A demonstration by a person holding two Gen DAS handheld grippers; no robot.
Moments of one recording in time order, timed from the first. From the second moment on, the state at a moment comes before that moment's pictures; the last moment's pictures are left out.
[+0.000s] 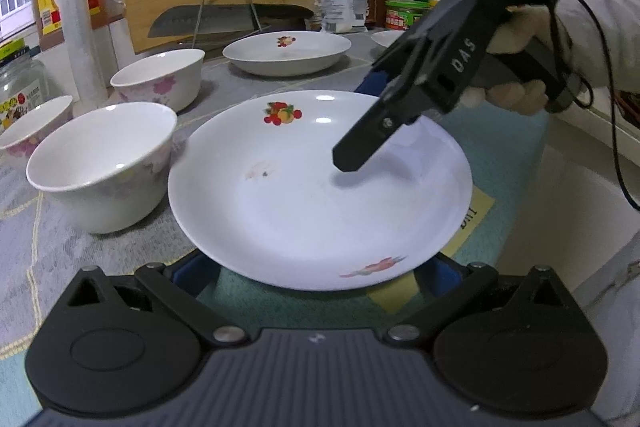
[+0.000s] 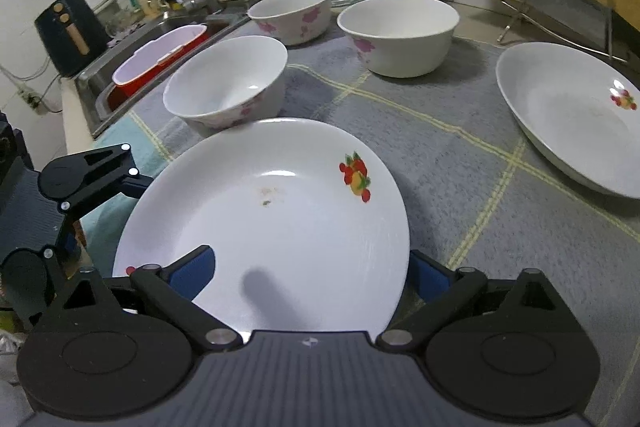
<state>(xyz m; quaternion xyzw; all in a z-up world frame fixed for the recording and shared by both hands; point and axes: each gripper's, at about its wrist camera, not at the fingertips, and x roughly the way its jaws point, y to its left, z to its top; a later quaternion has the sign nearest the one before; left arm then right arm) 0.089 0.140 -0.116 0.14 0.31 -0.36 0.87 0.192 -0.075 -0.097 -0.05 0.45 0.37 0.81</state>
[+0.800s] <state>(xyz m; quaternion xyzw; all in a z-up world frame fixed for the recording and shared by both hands) 0.092 0.139 -0.113 0.17 0.31 -0.36 0.86 0.201 -0.079 -0.094 -0.04 0.47 0.39 0.79</state>
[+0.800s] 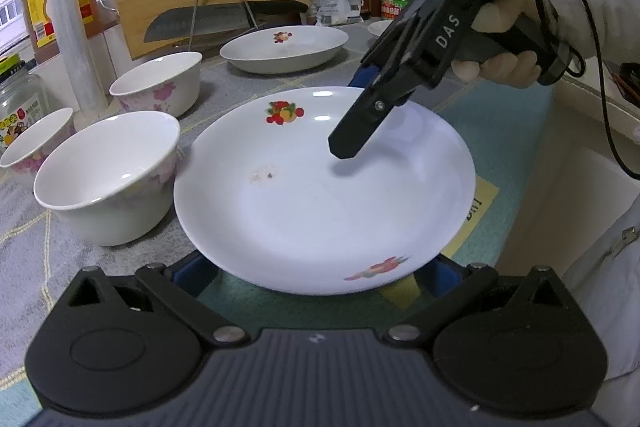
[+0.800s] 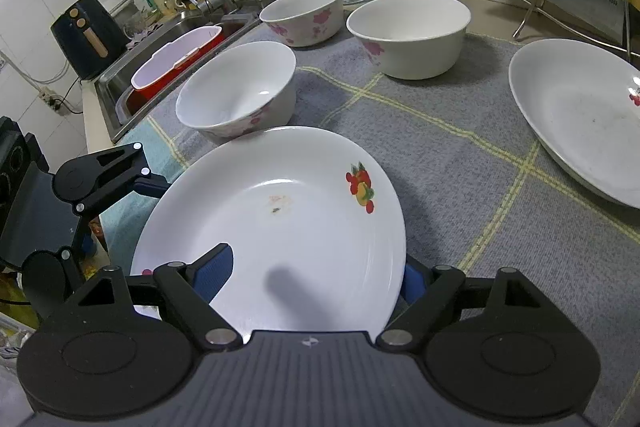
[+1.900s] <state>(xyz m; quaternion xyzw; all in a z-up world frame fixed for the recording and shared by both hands) 0.097 0.140 -0.109 0.16 0.33 -0.38 0.85 0.208 -0.080 -0.092 -0.03 0.47 0.40 0.79</state>
